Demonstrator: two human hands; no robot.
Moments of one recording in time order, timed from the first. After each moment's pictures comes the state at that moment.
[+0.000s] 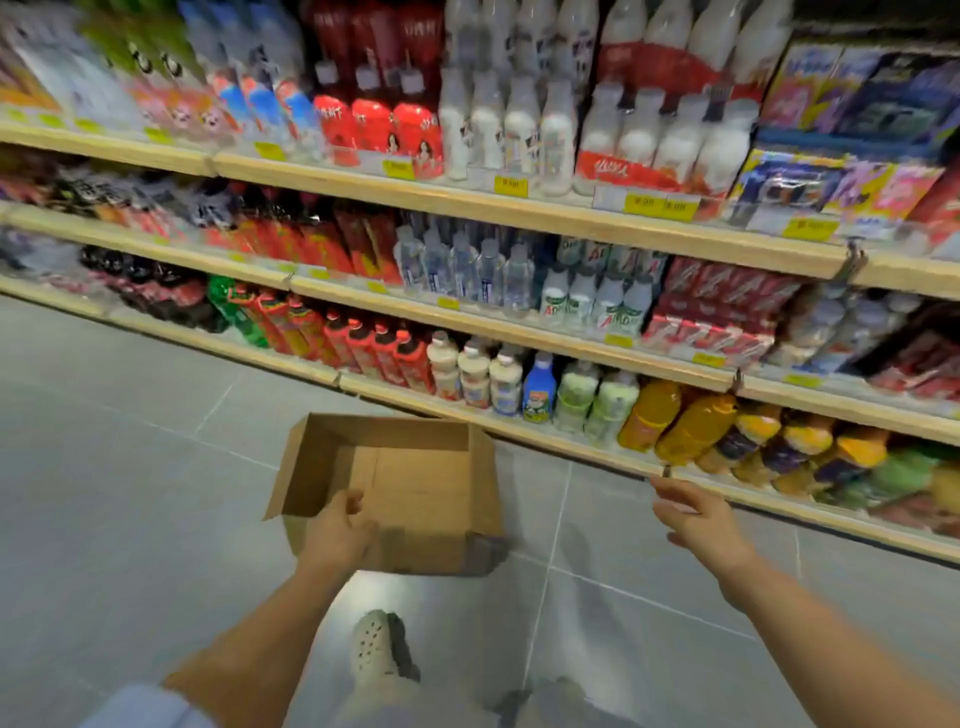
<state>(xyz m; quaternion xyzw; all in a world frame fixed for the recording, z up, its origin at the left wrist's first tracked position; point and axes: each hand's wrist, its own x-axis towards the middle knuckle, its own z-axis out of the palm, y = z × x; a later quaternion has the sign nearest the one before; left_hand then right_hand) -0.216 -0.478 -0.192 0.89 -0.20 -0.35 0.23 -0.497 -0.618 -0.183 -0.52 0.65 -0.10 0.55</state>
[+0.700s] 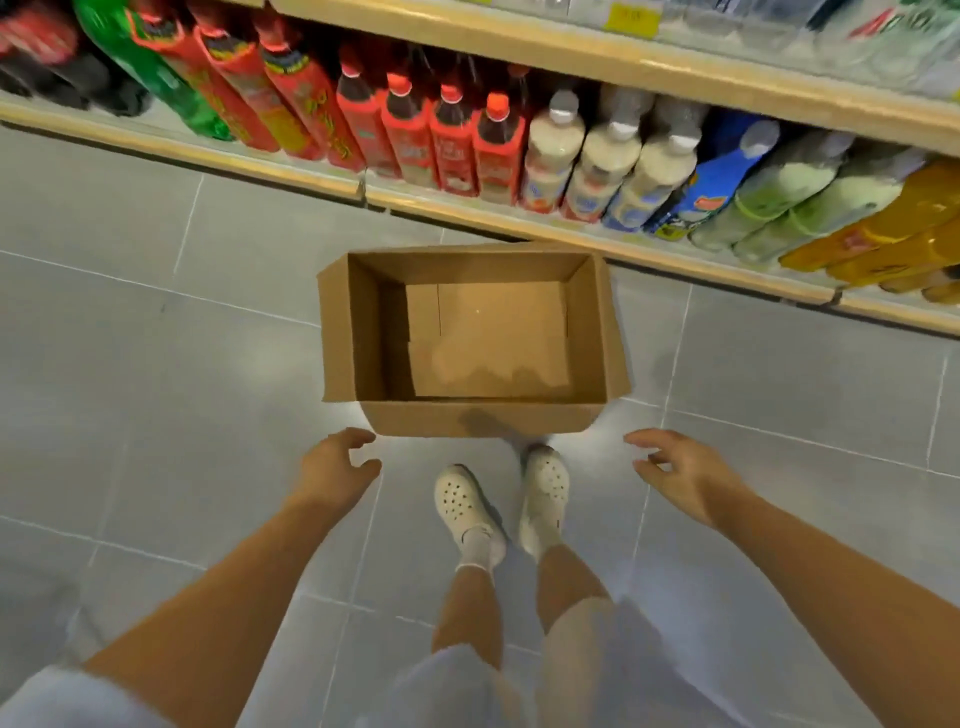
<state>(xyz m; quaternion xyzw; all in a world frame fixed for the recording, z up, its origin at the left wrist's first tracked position) 0.090 -0.454 -0.381 0.85 -0.25 -0.47 0.00 -0.194 -0.565 -0.377 -0.60 0.60 0.21 0.48</state>
